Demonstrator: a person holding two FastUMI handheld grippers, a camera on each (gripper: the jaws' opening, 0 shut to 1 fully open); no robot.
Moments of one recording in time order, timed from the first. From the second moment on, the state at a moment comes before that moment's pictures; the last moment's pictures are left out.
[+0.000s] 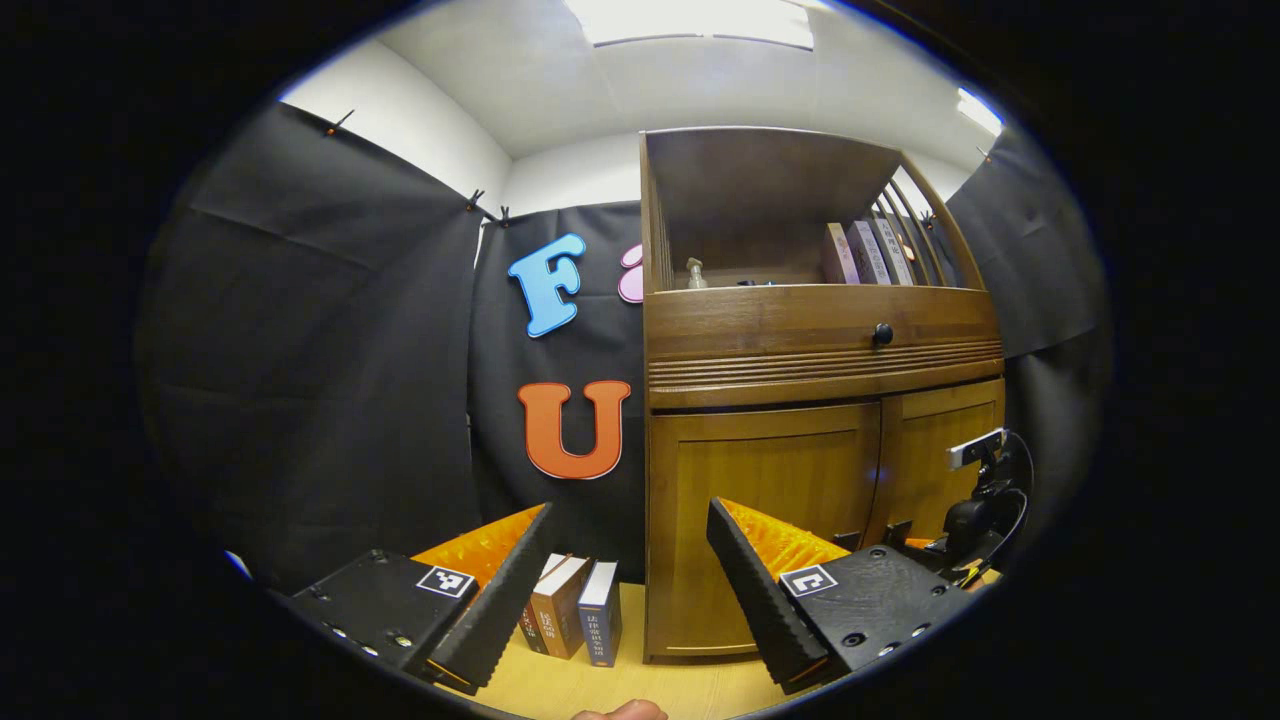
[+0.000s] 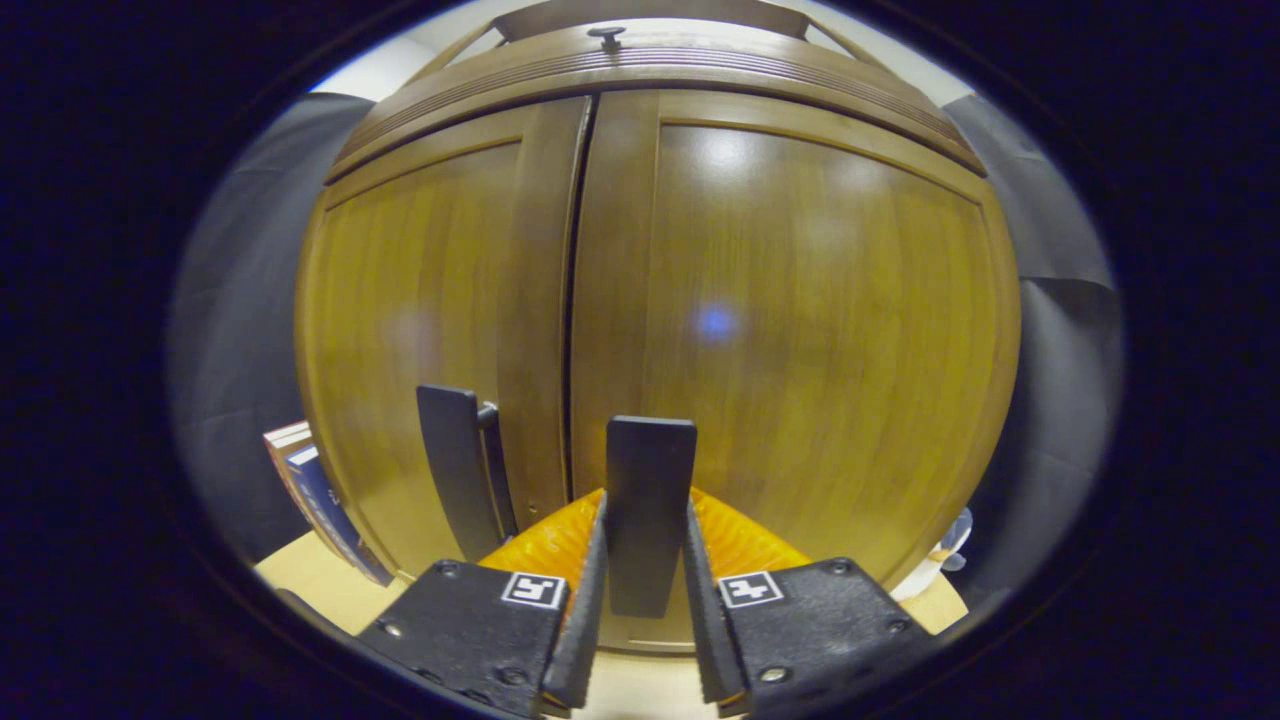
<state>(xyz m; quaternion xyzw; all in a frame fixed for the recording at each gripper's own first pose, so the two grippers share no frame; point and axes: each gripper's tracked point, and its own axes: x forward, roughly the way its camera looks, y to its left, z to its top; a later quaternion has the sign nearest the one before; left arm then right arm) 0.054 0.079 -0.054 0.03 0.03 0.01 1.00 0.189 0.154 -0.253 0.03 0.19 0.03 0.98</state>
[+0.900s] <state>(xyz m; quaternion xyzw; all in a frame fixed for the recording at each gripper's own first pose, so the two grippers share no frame) 0.047 0.009 -0.076 0.01 0.06 -0.06 1.00 0.185 0.160 -0.249 0.06 0.20 0.08 0.97</state>
